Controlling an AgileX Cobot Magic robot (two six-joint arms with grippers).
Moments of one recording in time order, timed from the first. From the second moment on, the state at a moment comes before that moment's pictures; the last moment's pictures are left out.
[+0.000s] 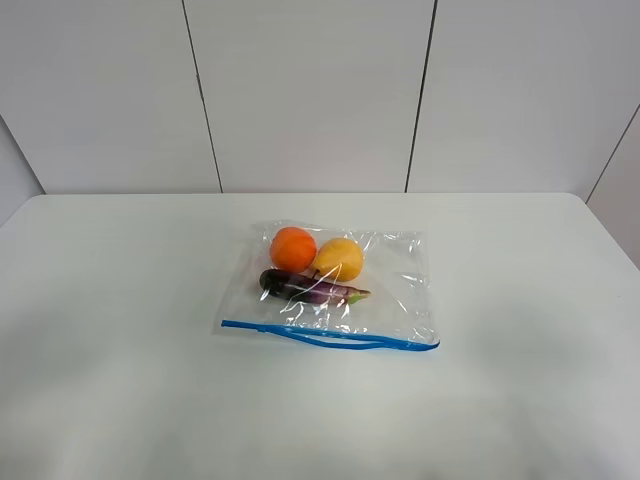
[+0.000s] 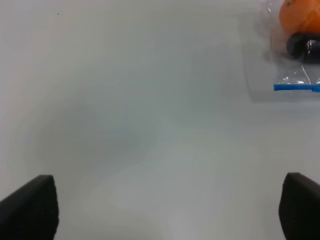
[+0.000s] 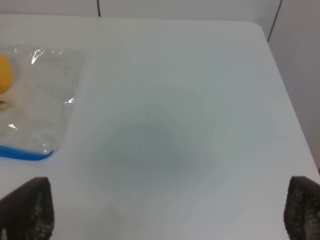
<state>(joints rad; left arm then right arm) -0.01 0.00 -0.50 -0.08 1.07 0.09 -0.01 0.00 -0.50 -0.10 1.03 0.00</state>
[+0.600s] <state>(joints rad) -0.01 0.00 -0.50 -0.08 1.07 0.09 -0.01 0.00 -0.50 -0.10 1.03 0.00</state>
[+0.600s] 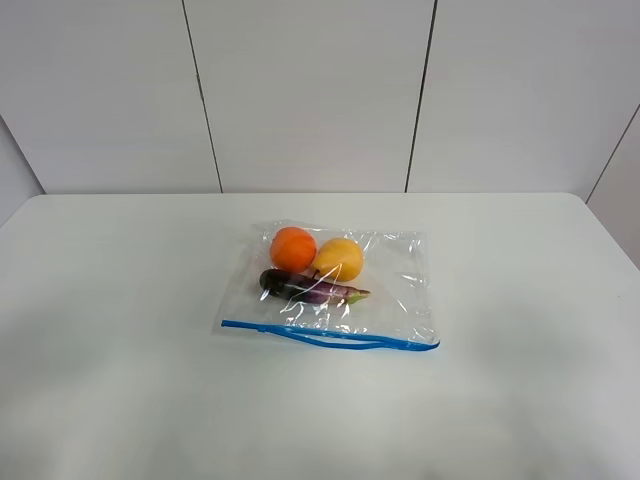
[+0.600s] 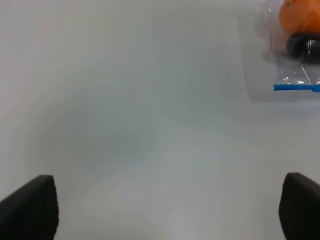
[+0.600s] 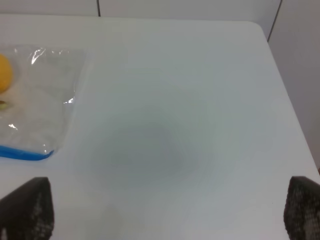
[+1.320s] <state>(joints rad) -0.01 0.01 -0.51 -0.08 1.06 0.09 -0.01 0.00 -0.50 -0.10 1.03 0.00</state>
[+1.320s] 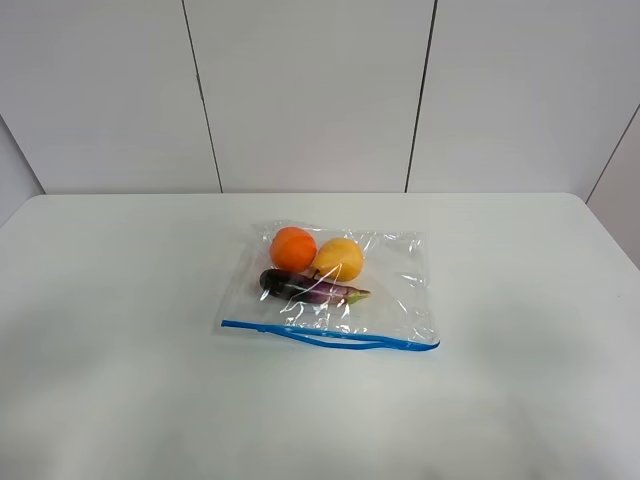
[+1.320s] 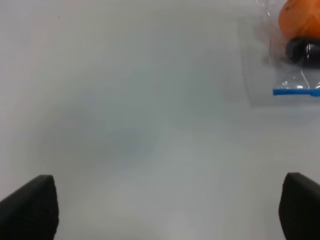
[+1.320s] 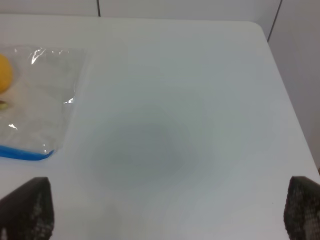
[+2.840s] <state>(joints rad) -0.01 1.78 -1.08 -0.70 0.86 0.56 -0.01 0.00 -0.50 -0.10 1.03 0.01</state>
